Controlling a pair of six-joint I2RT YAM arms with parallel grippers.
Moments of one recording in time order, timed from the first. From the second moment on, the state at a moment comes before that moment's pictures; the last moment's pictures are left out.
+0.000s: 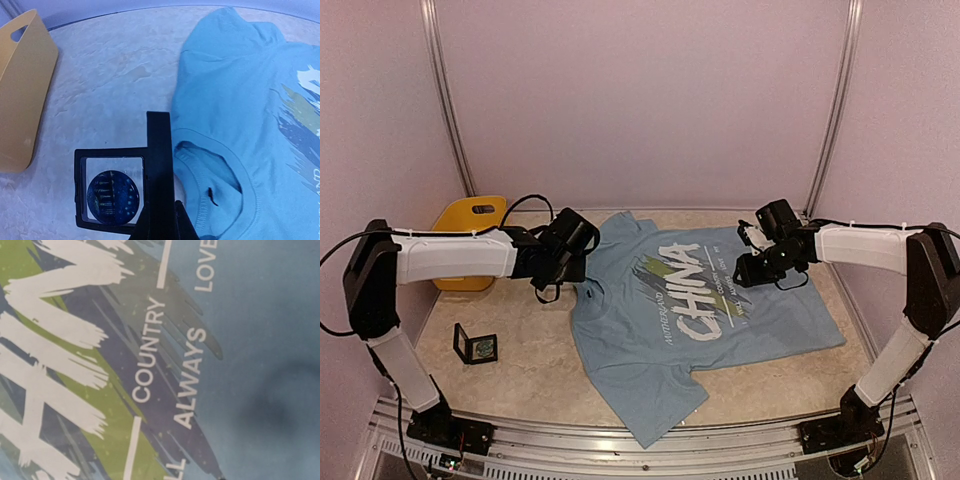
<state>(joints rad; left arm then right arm) -0.74 1.70 1.17 -0.42 -0.64 -0.54 0.43 1.62 1.07 -0.42 -0.06 0.18</state>
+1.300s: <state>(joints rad) -1.13 2.11 1.55 -0.34 -0.34 -0.28 0.51 1.58 1.07 -0.46 -0.06 0.24</state>
